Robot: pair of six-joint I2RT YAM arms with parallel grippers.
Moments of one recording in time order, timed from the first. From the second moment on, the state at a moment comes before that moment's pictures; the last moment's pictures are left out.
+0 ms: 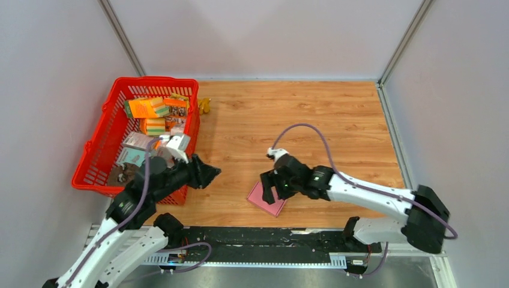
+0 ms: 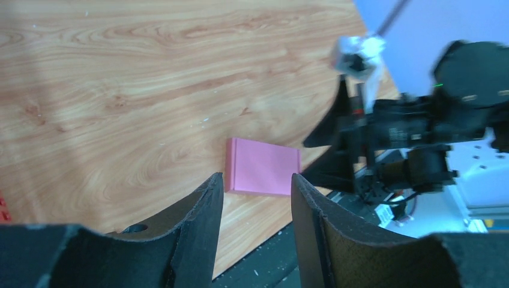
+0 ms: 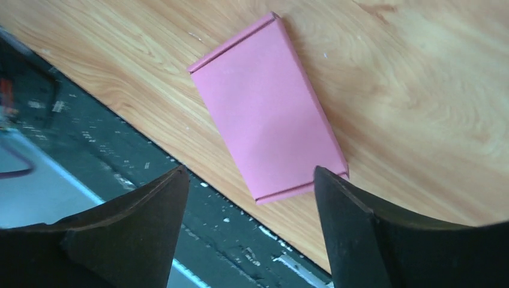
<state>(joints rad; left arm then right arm) -0.63 0.54 0.77 -0.59 0.11 -0.51 0.98 1.16 0.73 -0.45 -0.04 0.61</state>
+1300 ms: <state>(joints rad) -0.63 0.25 0.70 -0.79 0.28 -0.54 0.74 1.95 1.34 -0.77 0.49 0.37</state>
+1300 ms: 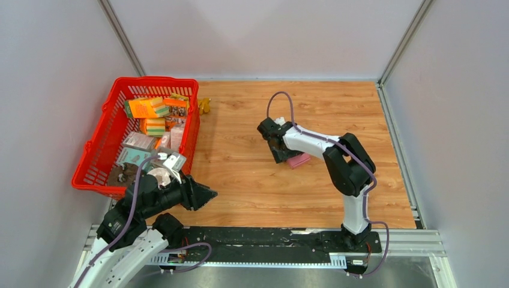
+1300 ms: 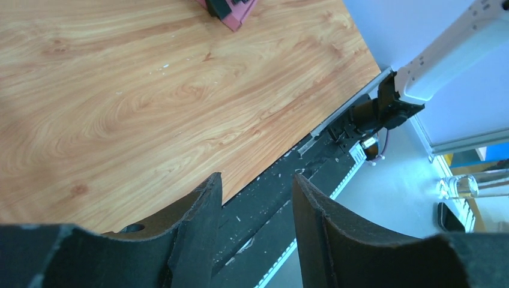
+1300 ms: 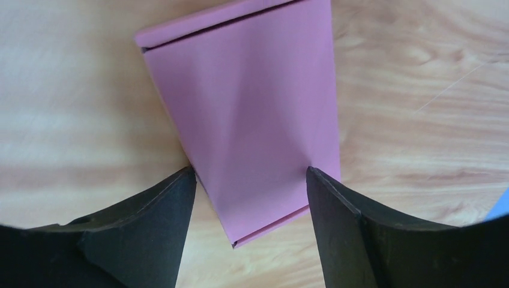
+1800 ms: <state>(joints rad) -0.63 0.31 0.75 -0.78 0.33 -0.44 0.42 2.22 1.73 -0.80 0.66 0.14</state>
